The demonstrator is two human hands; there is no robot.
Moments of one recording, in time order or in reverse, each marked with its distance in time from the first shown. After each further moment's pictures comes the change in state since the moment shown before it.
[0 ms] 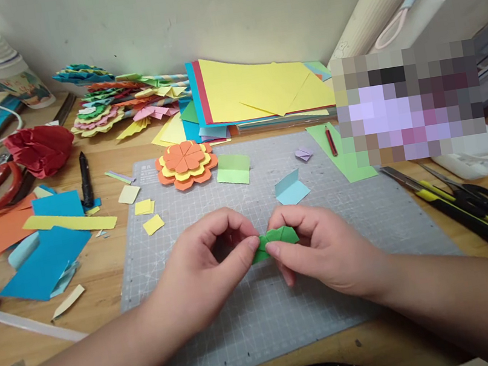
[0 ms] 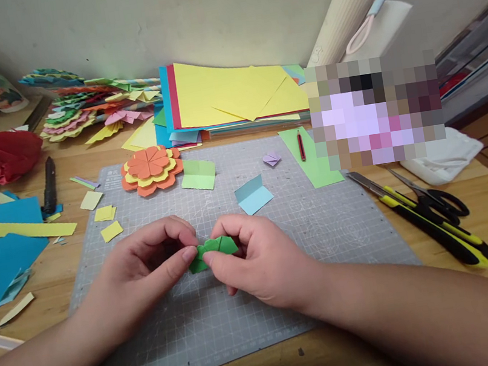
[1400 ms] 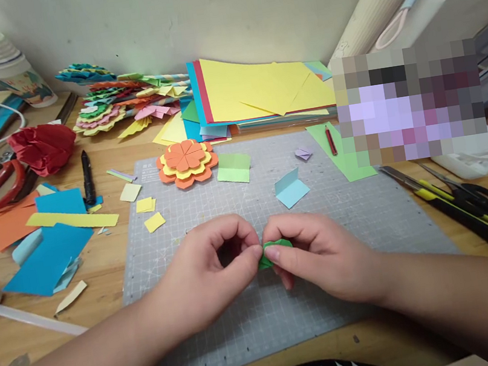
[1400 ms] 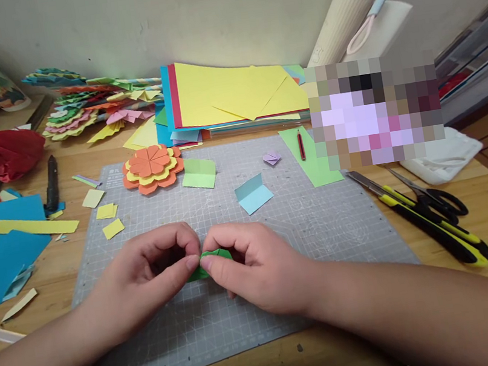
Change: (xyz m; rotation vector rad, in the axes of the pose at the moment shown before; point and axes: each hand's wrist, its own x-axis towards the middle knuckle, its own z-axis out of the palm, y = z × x) left_hand -0.001 0.004 -0.002 0.031 -0.126 -0.056; right_hand -0.002 0.002 -0.001 -0.104 -0.093 -0.109
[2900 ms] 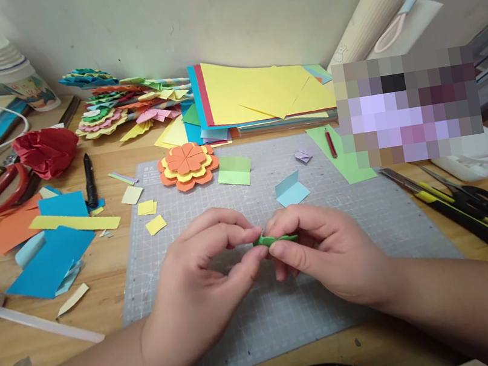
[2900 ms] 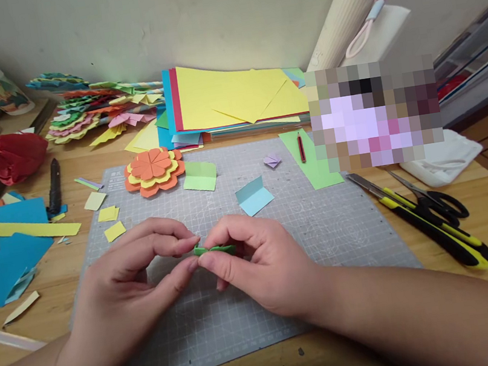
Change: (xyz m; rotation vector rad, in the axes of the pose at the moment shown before) left_hand -0.008 -0.004 0.008 0.296 0.376 0.452; right_hand 0.001 0.005 0.004 0.164 0.154 -0.222
